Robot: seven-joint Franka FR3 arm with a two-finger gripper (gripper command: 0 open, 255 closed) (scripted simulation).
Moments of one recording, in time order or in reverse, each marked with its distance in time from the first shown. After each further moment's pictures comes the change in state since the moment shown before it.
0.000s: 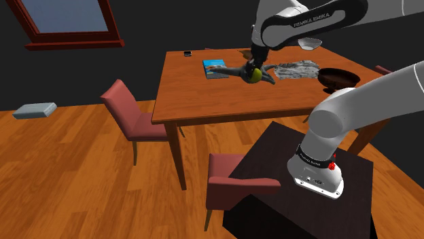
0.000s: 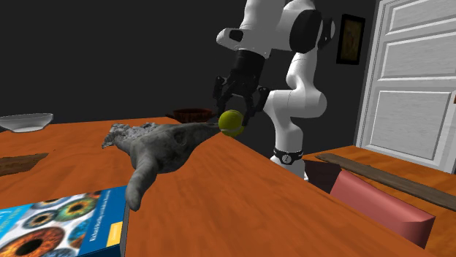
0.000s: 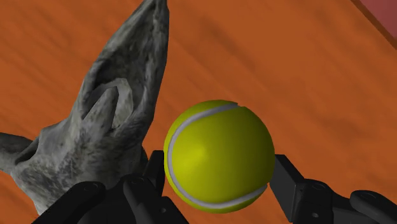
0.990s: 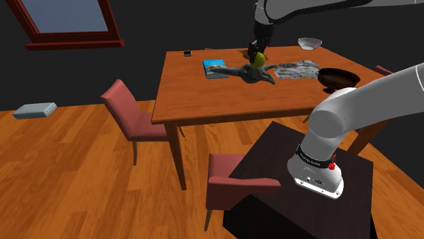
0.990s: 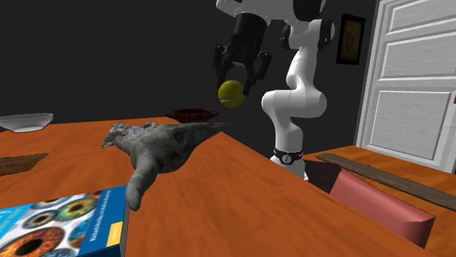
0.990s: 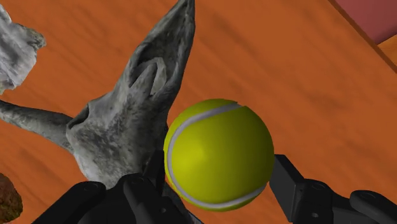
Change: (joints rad) arm 0.009 -0.022 0.004 0.178 0.024 -0.199 -0.037
